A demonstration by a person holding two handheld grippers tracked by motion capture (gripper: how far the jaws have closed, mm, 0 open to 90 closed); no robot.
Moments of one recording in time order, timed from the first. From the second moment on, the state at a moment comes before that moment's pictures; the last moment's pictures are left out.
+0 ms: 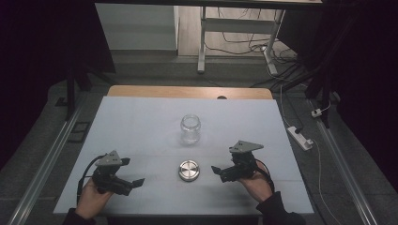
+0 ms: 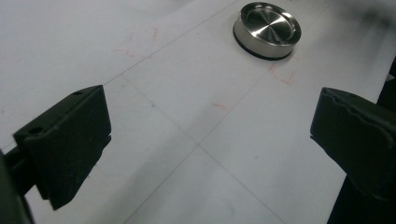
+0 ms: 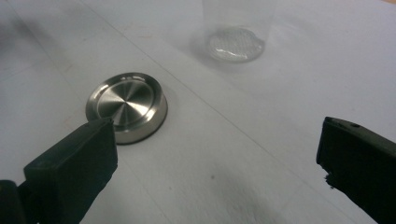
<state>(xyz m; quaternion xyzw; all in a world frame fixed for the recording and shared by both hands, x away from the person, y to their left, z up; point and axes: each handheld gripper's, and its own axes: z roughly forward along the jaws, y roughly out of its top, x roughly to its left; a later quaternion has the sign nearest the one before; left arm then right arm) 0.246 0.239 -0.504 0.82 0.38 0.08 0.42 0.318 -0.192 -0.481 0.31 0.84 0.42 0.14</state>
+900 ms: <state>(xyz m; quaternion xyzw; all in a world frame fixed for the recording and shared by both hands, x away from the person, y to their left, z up) 0.202 0.295 -0.516 0.78 0.45 0.10 0.42 0.274 -0.268 -0.487 0.39 0.81 0.39 0.19</state>
